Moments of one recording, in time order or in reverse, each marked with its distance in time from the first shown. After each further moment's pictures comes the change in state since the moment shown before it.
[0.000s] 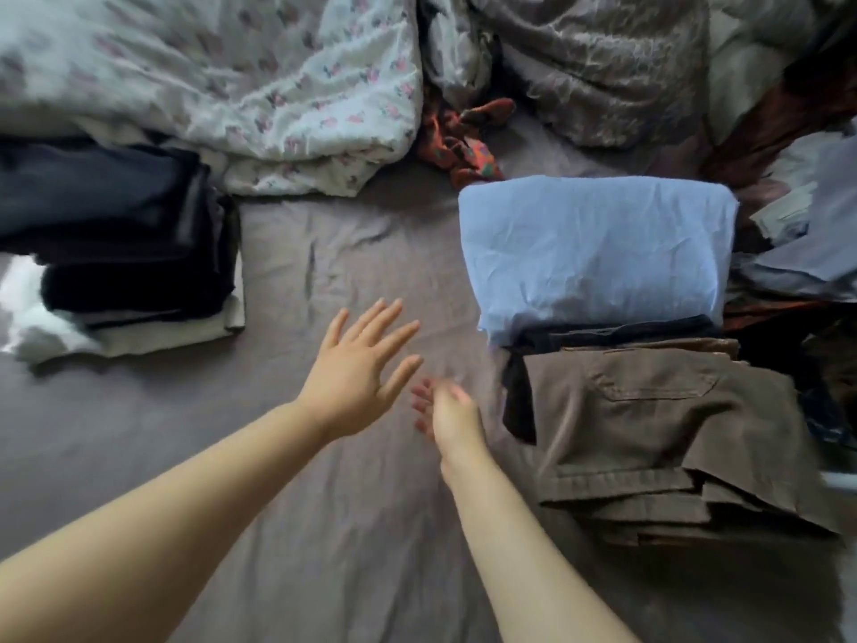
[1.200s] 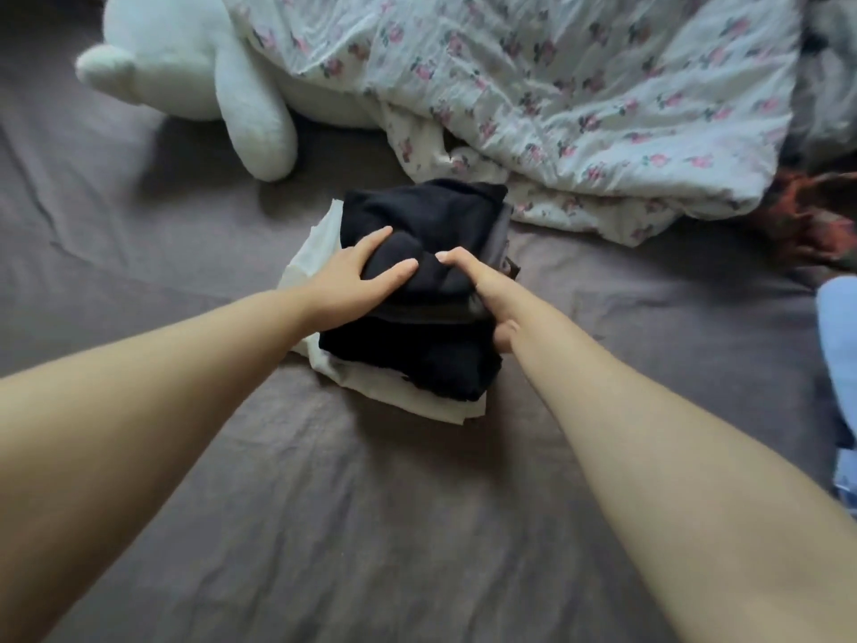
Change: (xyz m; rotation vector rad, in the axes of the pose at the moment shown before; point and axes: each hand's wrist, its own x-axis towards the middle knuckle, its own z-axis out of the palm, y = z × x) left_hand -0.036 -0.298 -0.117 -0.383 0.145 -0.629; right_hand 0.087 -0.073 0.310 -0.434 -0.568 0.091
